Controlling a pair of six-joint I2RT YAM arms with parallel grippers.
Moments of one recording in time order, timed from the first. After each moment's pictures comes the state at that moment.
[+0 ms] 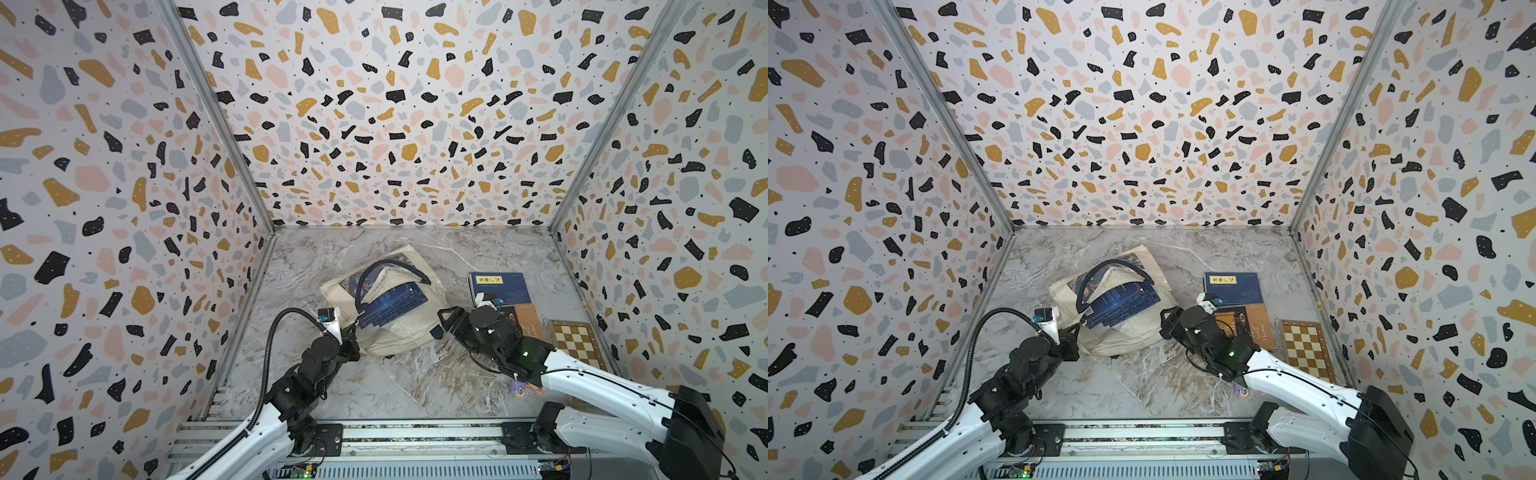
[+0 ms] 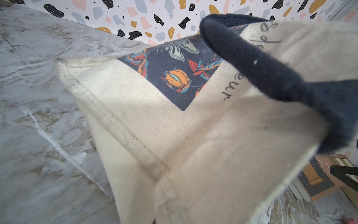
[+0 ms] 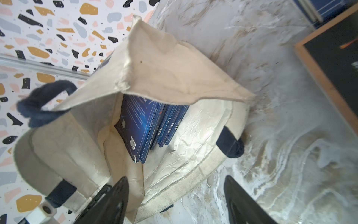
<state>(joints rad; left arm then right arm) -0.65 0.55 0.25 -0.08 -0.29 -0.53 0.91 1.09 0.66 -0.14 0.23 1.26</state>
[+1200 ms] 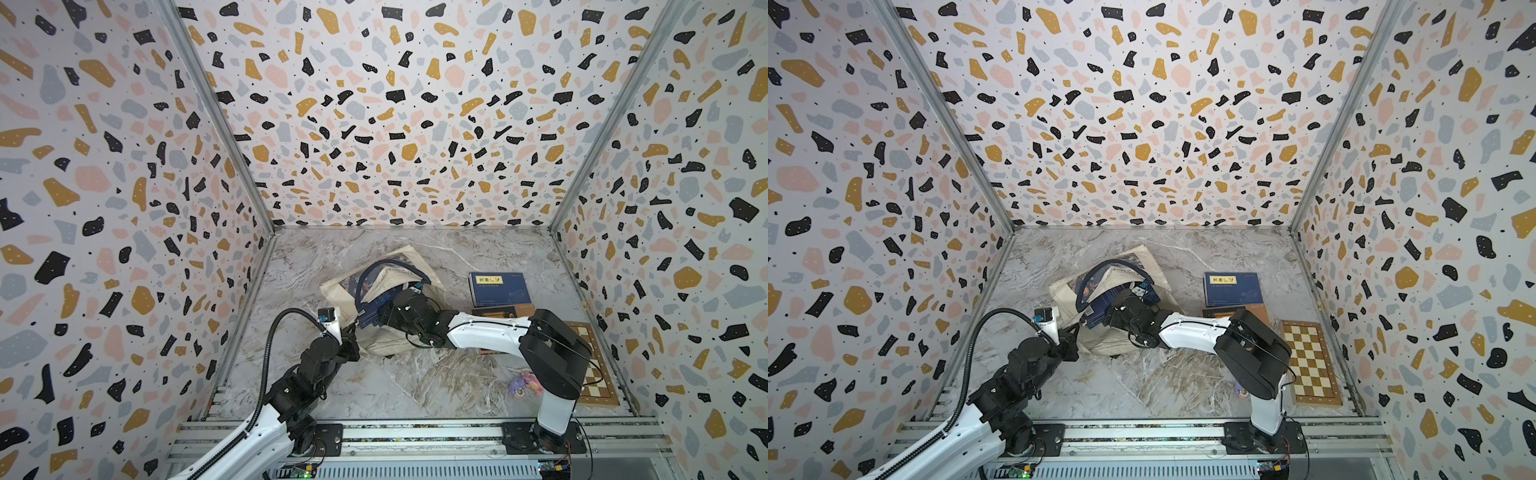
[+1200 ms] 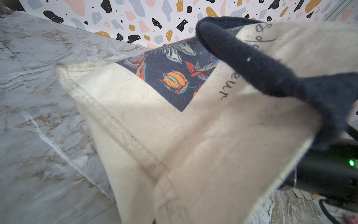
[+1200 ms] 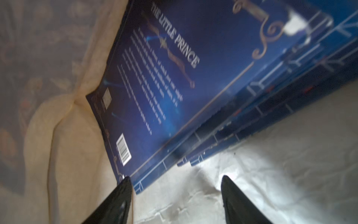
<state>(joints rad) -0.65 0.53 0.25 -0.08 -0.28 -0.51 0.98 1.84 1.13 0.06 0.14 1.07</state>
